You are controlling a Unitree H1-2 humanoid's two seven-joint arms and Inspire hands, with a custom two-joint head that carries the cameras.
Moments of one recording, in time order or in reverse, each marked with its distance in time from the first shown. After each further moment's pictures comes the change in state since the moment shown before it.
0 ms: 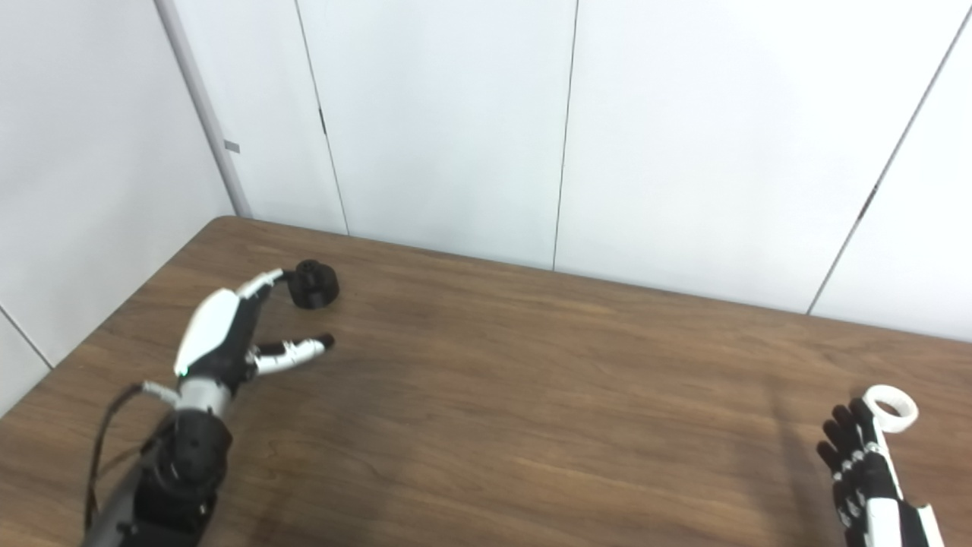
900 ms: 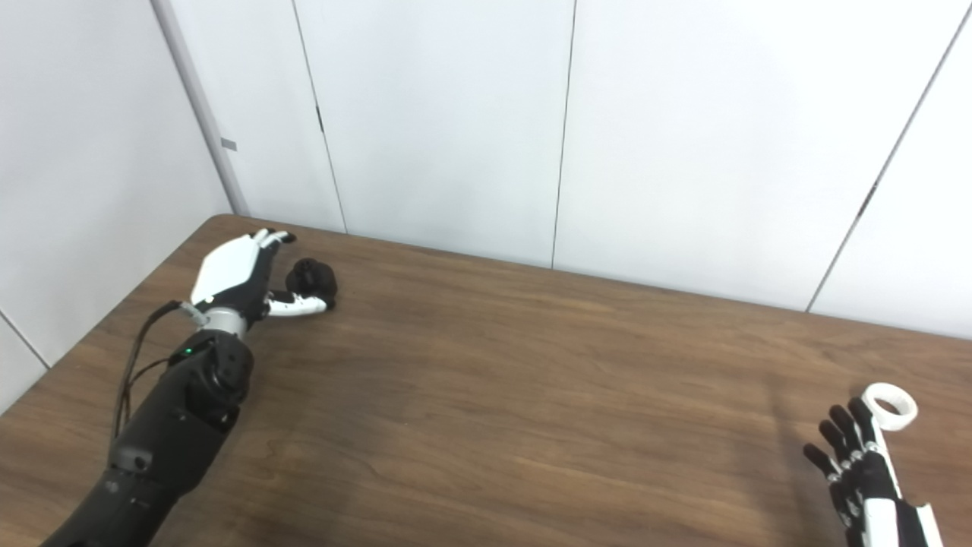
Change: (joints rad) left arm -0.250 0.096 -0.134 0.405 0.096 -0.013 0.002; right arm -0.001 0.005 0.000 -0.002 -0.024 0.007 -0.011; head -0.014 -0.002
